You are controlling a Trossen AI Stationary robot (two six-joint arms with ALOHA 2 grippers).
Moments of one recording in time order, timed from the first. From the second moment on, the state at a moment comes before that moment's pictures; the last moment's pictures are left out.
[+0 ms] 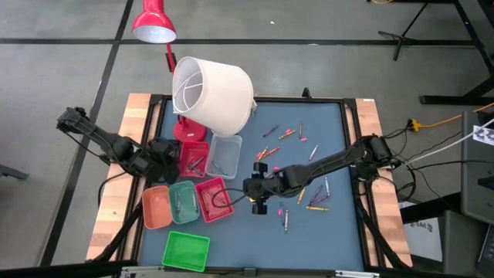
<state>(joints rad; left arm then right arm) -0.49 0.74 0.69 -1.11 -0.56 -1.20 0.29 1.89 1.36 -0.41 0.23 0.18</state>
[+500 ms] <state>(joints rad) -0.49 0.70 0.69 -1.38 -0.49 -1.46 0.29 1.90 1.36 -0.42 0.22 0.18</state>
